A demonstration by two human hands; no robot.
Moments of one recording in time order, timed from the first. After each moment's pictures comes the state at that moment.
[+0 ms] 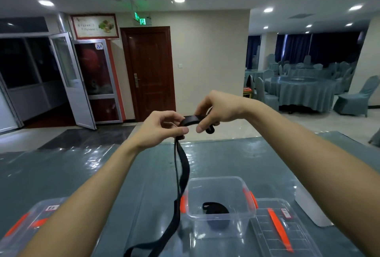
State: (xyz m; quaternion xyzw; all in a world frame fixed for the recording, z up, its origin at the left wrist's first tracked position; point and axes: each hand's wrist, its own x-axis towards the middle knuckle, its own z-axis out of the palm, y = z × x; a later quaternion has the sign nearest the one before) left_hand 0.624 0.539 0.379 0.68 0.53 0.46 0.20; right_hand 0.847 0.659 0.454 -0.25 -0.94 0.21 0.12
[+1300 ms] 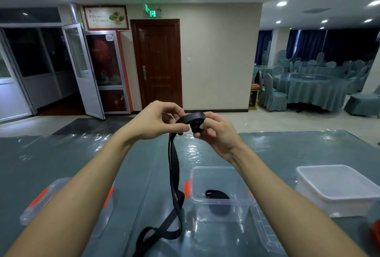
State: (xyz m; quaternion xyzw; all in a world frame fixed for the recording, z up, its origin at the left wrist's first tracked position) left_hand 0.621 0.486 0.392 0.71 0.57 0.38 0.14; right_hand 0.830 0.581 0.347 -0.12 -0.55 0.72 0.40
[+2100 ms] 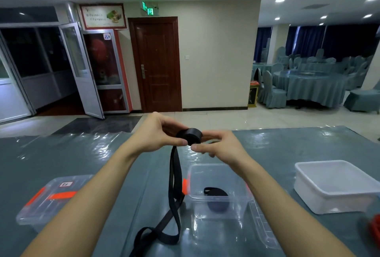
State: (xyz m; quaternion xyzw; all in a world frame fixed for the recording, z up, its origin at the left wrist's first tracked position) left_hand 0.640 0.490 0.350 0.70 0.57 0.41 0.14; right_hand 0.868 0.577 0.310 -0.30 -0.72 0.53 0.35
